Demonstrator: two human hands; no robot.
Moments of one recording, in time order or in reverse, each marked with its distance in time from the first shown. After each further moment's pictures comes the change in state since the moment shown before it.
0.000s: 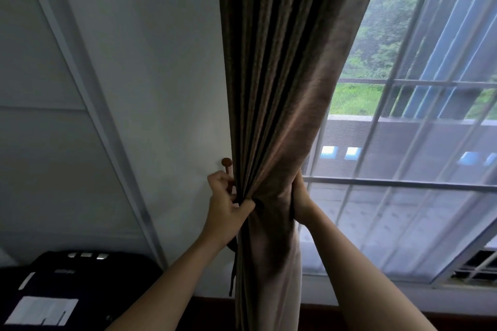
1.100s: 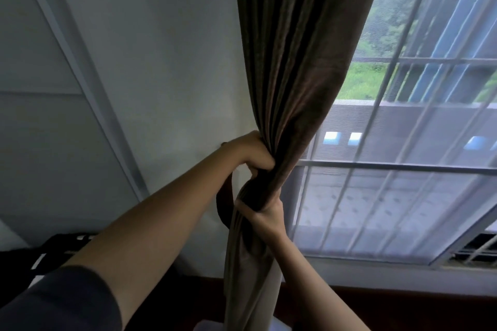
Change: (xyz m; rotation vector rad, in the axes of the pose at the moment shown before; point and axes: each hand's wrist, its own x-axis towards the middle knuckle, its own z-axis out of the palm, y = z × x) left_hand 0.091 0.068 0.024 0.669 -0.706 -0.275; right_hand -0.033 0.091 0.033 -0.371 0.151 -0.259
